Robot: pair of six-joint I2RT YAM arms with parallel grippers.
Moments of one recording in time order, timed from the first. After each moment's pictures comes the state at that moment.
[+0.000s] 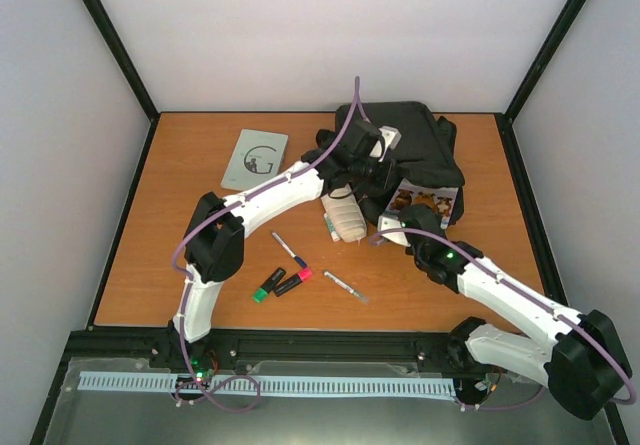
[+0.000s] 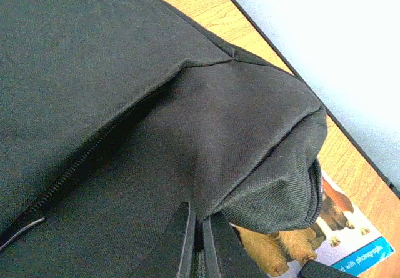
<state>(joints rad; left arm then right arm) -0.82 2.08 1.85 -0.39 0.18 -0.39 0.61 1.04 0.59 -0.32 0.58 -1.10</state>
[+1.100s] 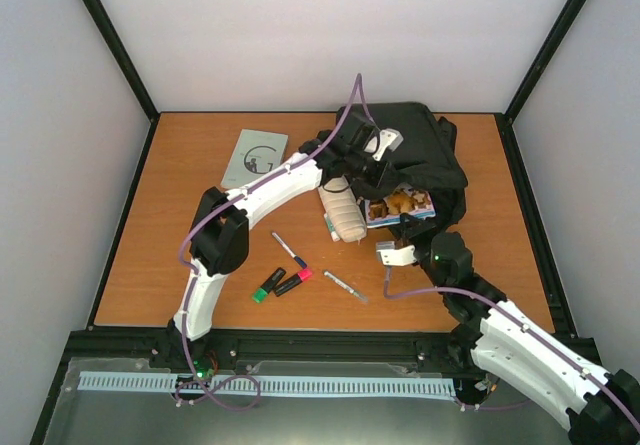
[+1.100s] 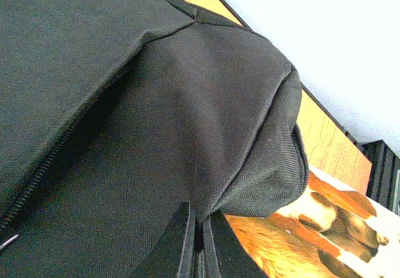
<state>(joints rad) -0.78 2.14 1.95 -0.50 0.43 -0.28 0.62 0.64 0.32 0.05 0.27 -1.67</state>
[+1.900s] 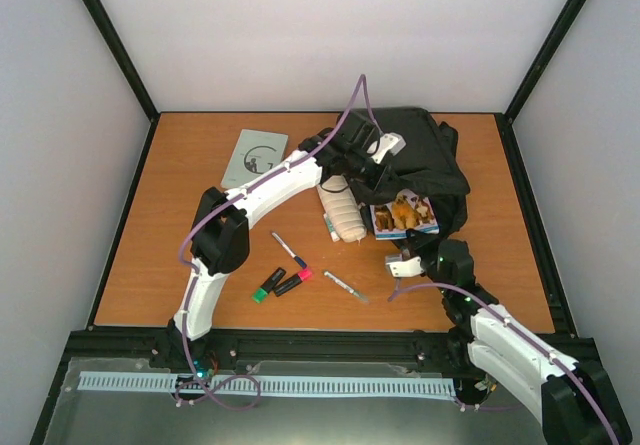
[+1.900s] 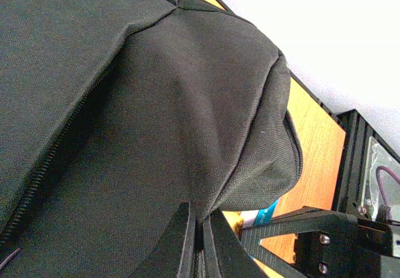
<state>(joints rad) -0.77 2.15 1.99 -0.59 0.53 -0.21 0.39 0.76 0.11 0.30 0.02 -1.79</state>
